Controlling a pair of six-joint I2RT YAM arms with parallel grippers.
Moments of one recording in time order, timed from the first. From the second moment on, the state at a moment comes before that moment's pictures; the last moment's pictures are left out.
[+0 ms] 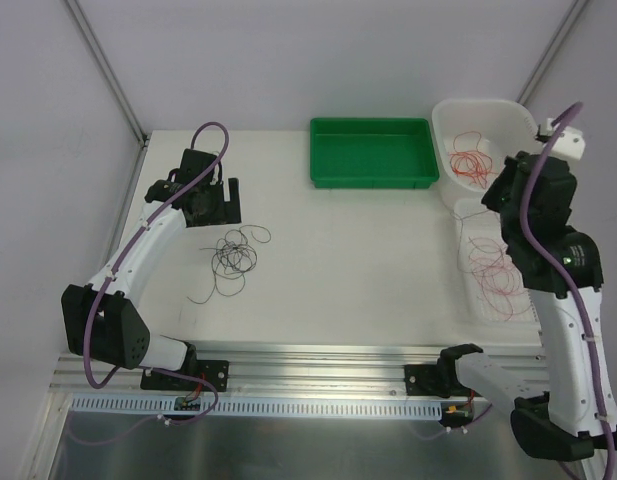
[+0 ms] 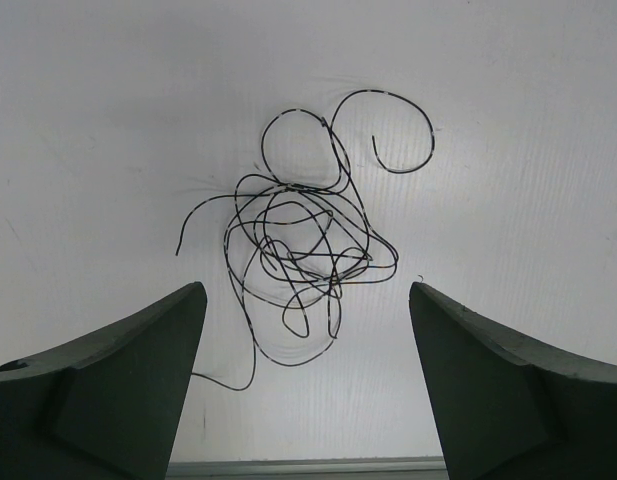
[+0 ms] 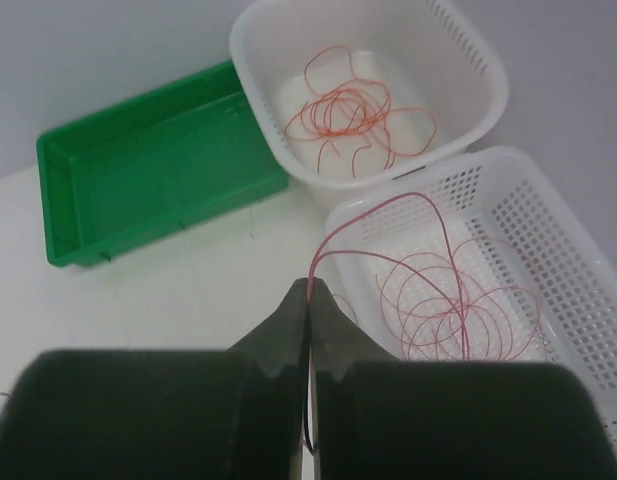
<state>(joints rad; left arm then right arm) -0.24 1.39 1.25 -0.81 -0.09 -0.28 0.27 0.98 1.48 -0.87 0.52 0.30</state>
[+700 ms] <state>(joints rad) -0.24 1.39 1.25 -0.81 -0.09 -0.28 -0.28 1.07 1.28 -0.77 0.43 0.50</state>
